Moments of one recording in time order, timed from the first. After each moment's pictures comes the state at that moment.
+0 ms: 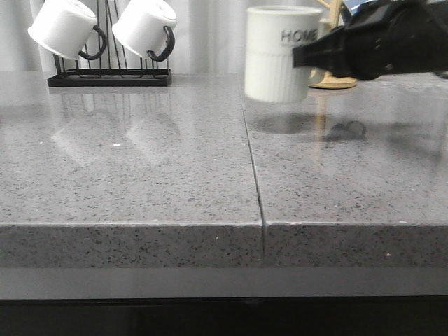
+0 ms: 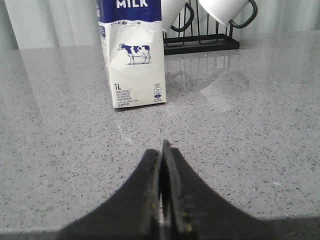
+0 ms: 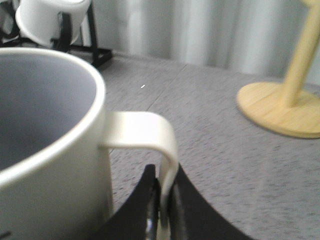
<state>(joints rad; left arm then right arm) -0.05 0.00 0.00 0.01 0.18 0.08 0.28 1.72 -0.84 -0.09 -0.68 0.05</state>
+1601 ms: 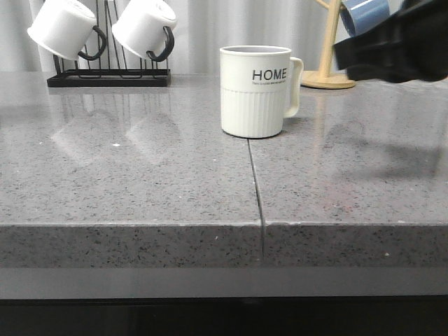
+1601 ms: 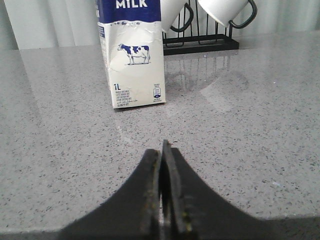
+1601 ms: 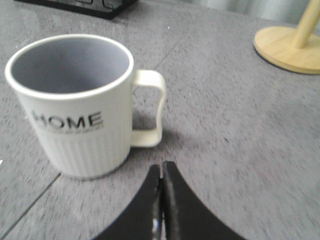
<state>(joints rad) -0.05 0.00 0.00 0.01 0.18 0.08 0.33 1.30 -0.61 -0.09 -0.29 0.05</state>
